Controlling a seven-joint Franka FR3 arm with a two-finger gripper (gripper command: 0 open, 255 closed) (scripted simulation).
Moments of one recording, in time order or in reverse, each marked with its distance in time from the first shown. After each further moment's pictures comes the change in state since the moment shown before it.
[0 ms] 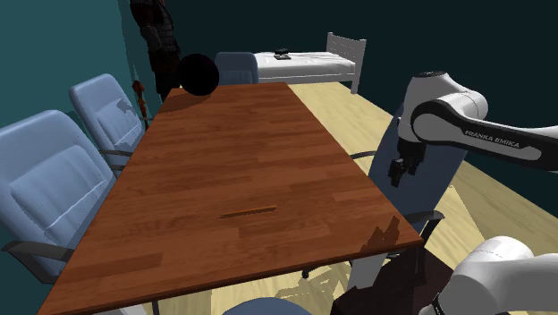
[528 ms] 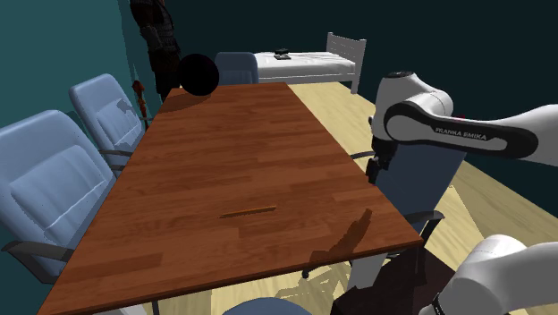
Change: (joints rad) arm 0.074 0.167 0.054 0.094 0.013 0.096 -0.055
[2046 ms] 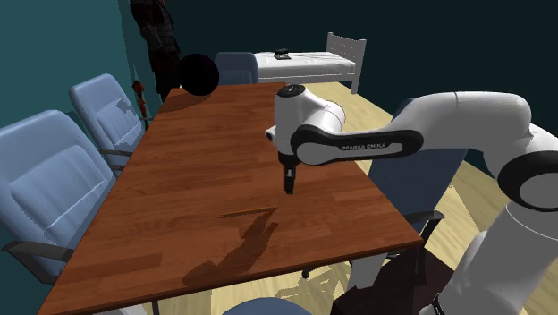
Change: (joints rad) arm 0.226 0.607 0.253 0.507 -0.105 0.172 -0.168
